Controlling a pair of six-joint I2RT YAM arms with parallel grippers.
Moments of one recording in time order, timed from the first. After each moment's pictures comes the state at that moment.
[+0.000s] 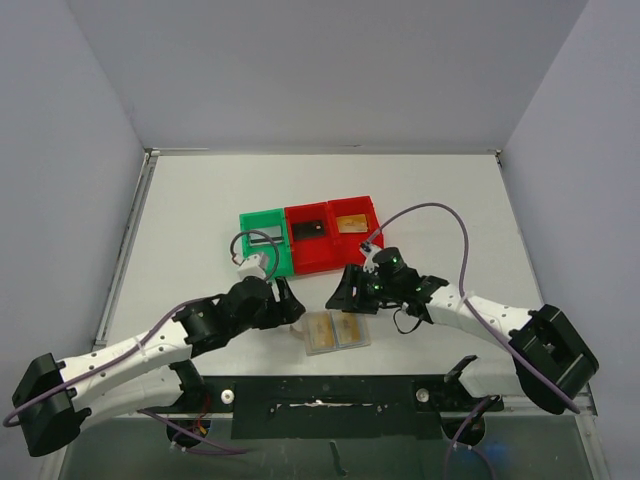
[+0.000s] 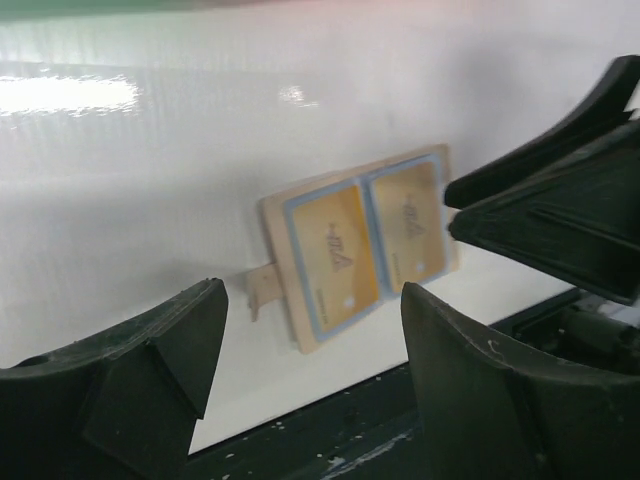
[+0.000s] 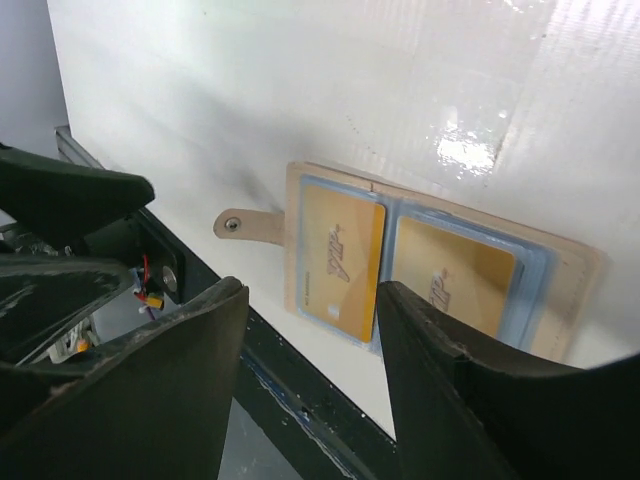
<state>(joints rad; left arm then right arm) -0.97 0.93 0.53 -0.35 -0.25 -1.01 0.69 1.30 0.60 -0.06 -0.39 0.81</state>
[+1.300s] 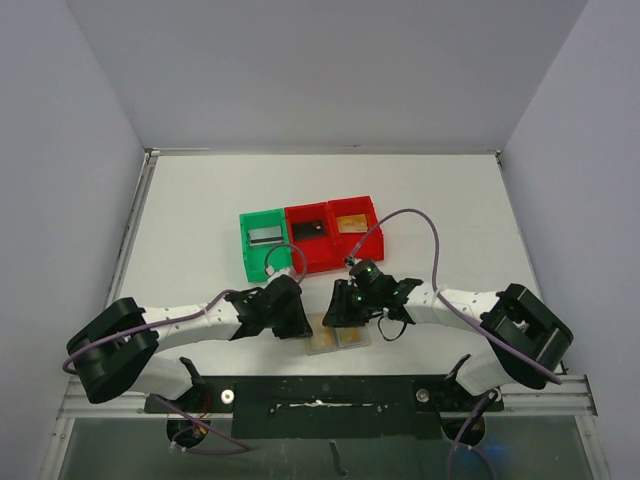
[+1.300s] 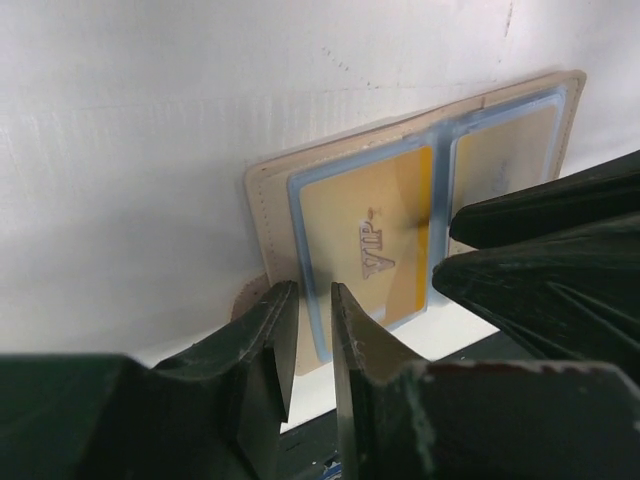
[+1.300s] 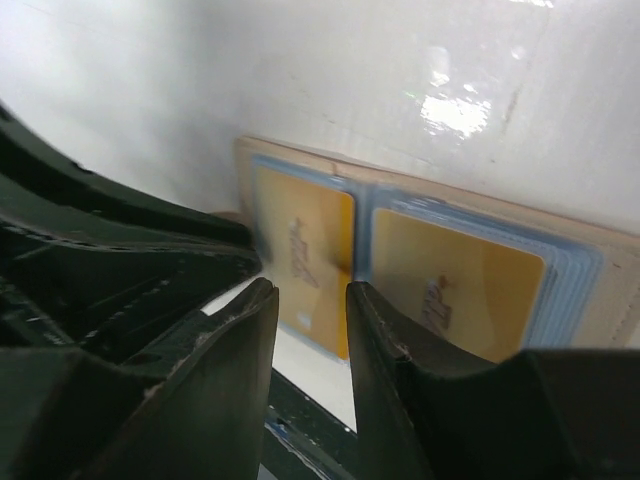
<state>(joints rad) -0.95 1.36 0.56 -0.16 0.00 -1.09 0.82 1.43 0.62 -0.07 -0.27 0.86</state>
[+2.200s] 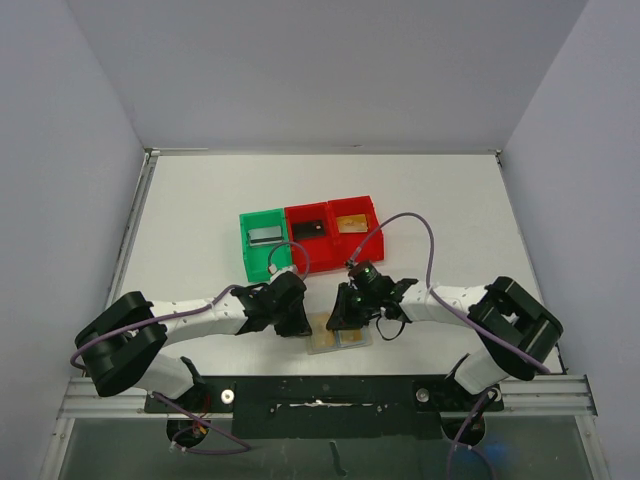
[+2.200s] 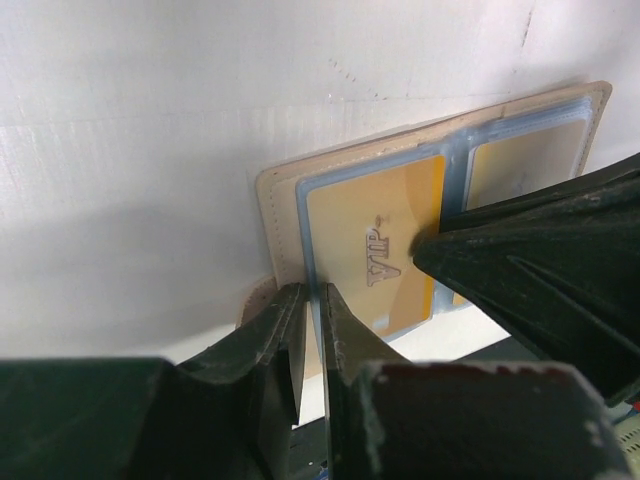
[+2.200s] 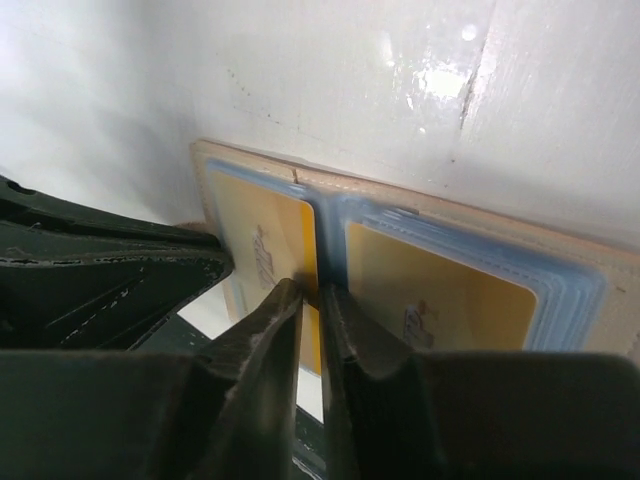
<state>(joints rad) -0.95 1.43 0.62 -0.22 0.00 -1.09 0.83 1.52 0.65 -0.11 -0.26 0.88</state>
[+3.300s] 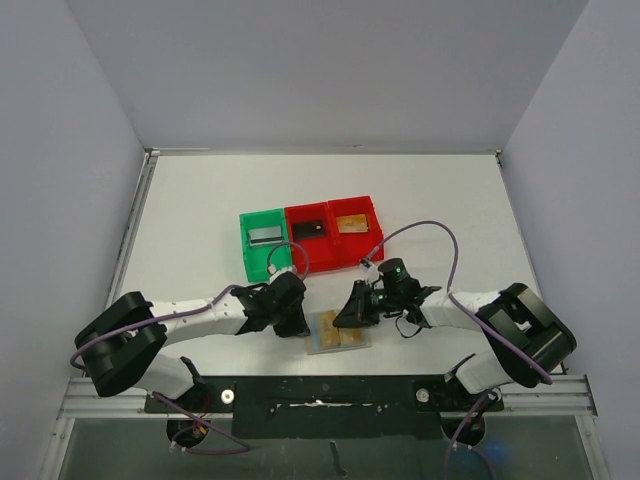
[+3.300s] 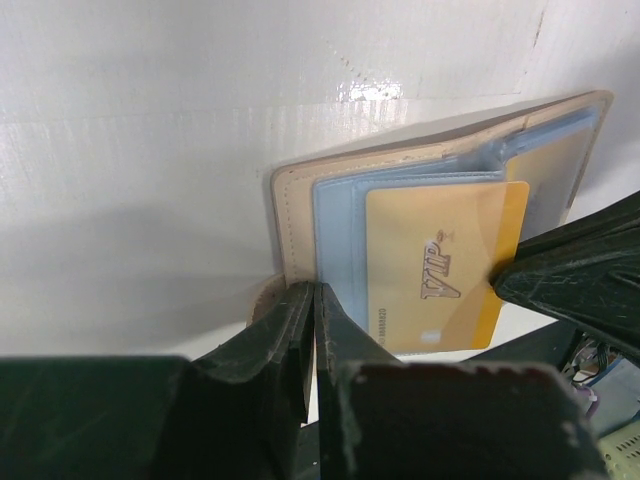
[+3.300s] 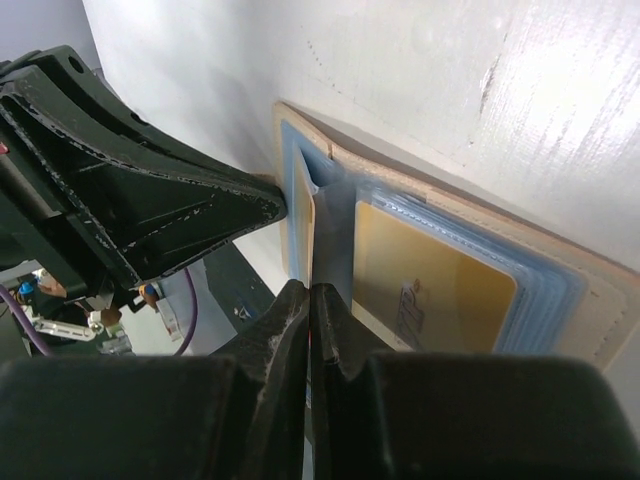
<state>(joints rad) -0.95 1.42 0.62 -0.23 -0.01 -1.09 0.62 1.45 0.43 0.23 -0.62 0.89</state>
